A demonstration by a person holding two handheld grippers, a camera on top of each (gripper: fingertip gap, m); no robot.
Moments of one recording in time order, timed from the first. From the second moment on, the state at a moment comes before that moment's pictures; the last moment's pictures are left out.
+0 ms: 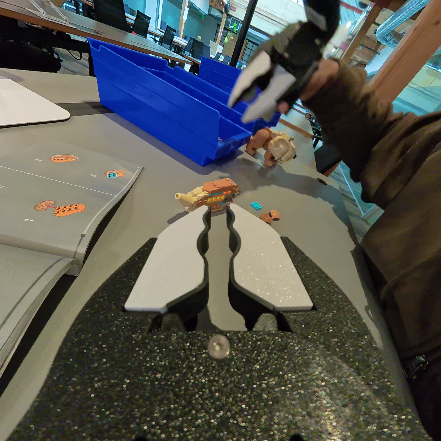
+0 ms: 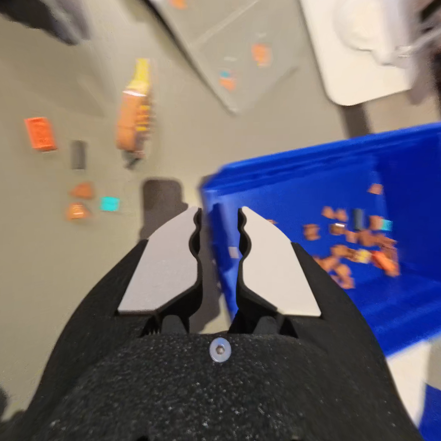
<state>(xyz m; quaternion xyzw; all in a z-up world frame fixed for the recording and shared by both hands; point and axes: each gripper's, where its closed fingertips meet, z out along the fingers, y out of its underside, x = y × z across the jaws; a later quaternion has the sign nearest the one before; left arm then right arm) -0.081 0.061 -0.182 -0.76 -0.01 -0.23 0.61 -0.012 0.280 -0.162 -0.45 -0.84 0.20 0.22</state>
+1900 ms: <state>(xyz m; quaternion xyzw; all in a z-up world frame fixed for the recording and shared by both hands) -0.077 0.060 -0.184 -0.76 0.01 -0.22 0.61 0.034 0.185 -0.149 -0.43 -0.74 0.49 0.17</state>
